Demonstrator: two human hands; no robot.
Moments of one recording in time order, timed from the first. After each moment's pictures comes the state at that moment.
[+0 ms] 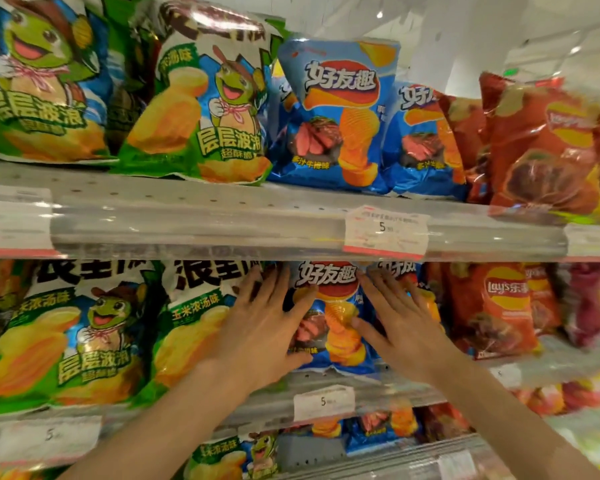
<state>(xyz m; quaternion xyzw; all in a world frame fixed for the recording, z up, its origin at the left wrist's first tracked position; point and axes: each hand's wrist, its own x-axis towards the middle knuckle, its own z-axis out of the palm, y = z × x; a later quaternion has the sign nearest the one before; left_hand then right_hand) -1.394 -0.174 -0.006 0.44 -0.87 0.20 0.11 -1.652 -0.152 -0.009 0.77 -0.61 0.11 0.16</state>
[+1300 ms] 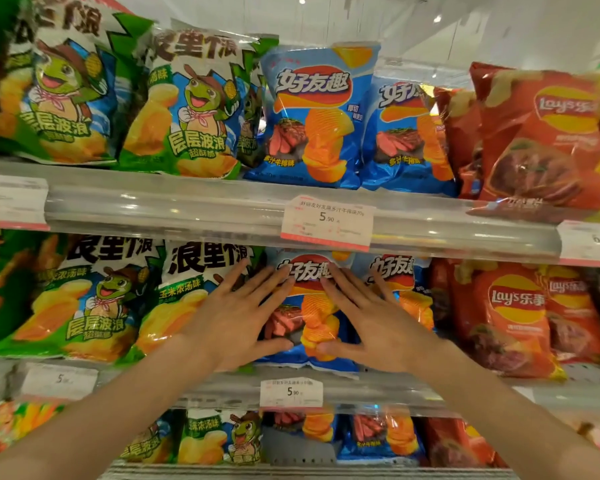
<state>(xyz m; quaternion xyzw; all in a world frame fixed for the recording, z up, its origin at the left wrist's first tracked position) -1.402 -0.167 -0.008 0.46 -0.85 0.25 0.03 -1.671 -0.180 -0.003 0.88 -0.46 0.03 0.15</state>
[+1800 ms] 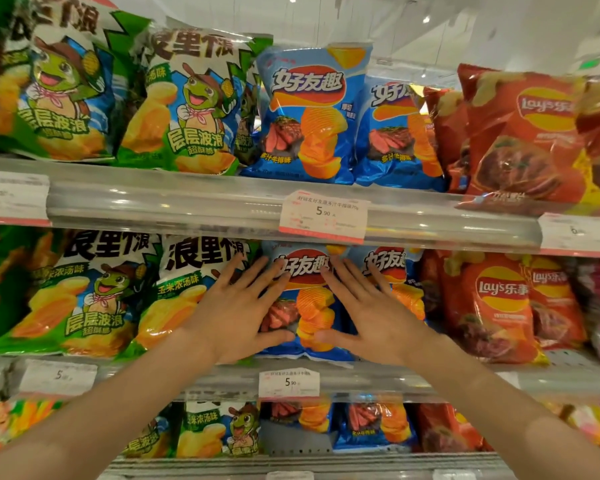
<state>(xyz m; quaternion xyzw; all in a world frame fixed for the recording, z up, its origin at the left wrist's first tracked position) -1.406 -0.162 -0.004 0.49 -0.84 0.23 0.04 -1.673 -0.168 -0.001 0.86 -0.47 0.07 0.17</state>
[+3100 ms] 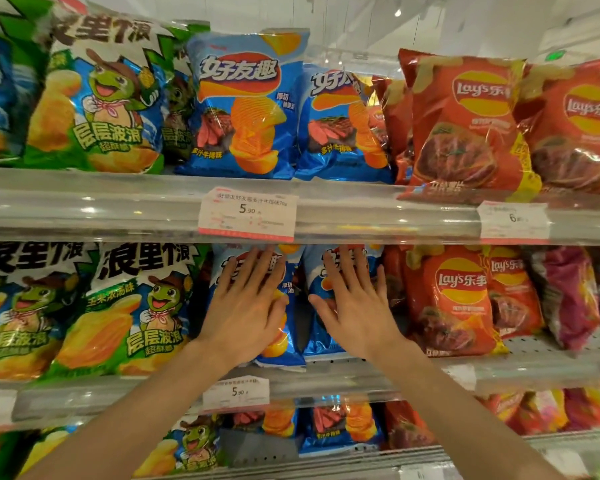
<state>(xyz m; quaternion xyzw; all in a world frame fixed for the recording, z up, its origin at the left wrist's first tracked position) -1.497 -0.193 -0.029 0.51 -0.80 0.23 0.23 -1.712 -0.187 -0.027 0.76 -0.60 0.21 0.16</state>
